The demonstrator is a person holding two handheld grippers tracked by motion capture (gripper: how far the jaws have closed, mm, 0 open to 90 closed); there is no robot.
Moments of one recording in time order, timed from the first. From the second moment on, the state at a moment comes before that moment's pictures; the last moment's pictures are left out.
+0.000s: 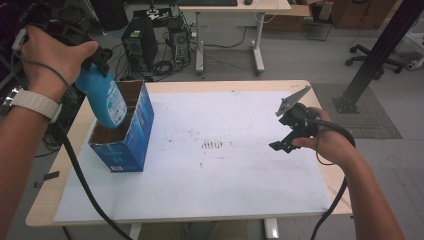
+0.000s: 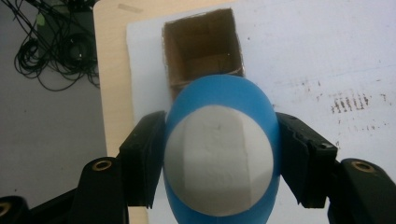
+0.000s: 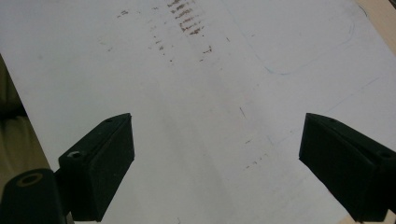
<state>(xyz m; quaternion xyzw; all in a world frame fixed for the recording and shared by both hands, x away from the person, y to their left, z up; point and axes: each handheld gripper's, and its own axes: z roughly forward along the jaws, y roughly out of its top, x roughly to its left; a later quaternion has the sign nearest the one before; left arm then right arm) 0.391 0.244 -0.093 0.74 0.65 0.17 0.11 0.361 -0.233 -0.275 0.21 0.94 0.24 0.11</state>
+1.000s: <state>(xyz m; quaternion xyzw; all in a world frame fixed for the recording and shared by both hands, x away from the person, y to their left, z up) 0.399 0.251 -0.149 0.74 0.65 0.16 0.10 0.359 -0.235 -0.275 0.22 0.94 0.24 0.11</state>
